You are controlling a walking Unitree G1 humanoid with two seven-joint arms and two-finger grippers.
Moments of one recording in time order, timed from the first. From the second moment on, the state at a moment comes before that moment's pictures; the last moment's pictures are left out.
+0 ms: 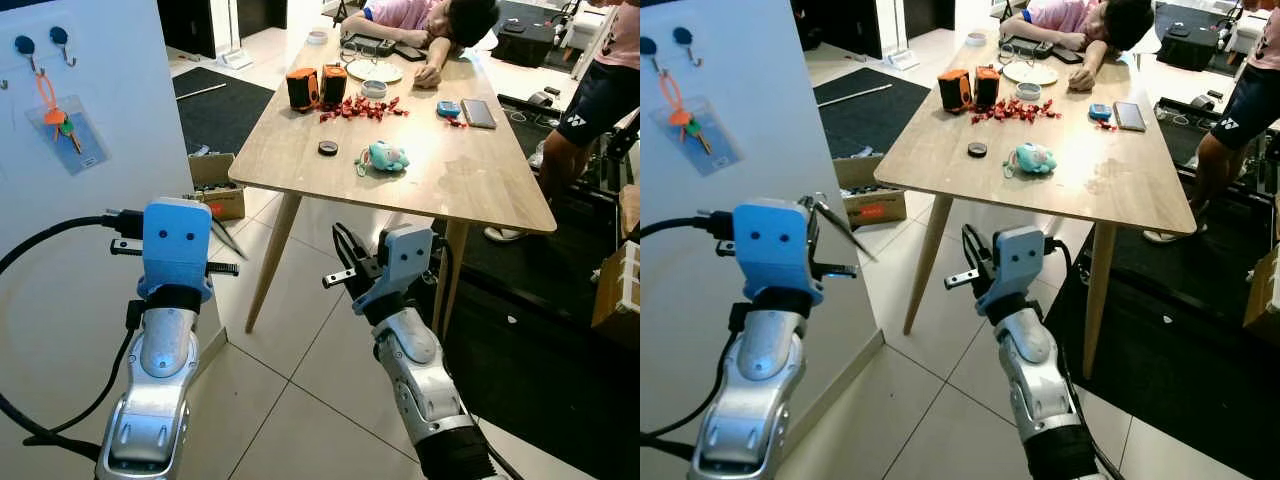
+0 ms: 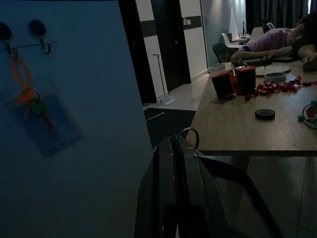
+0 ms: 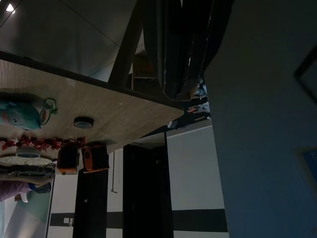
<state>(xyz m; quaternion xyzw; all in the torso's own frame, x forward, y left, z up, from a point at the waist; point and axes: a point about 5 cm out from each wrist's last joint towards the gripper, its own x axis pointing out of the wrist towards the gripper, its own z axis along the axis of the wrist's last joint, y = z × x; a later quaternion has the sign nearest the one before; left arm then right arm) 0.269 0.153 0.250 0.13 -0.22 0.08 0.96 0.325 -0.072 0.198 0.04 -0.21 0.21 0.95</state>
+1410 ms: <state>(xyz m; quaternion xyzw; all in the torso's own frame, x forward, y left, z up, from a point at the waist) 0.272 0.144 0.244 0.14 -0.21 0.06 0.97 0.326 -0.075 0.200 0.03 -0.22 0.21 0.95</state>
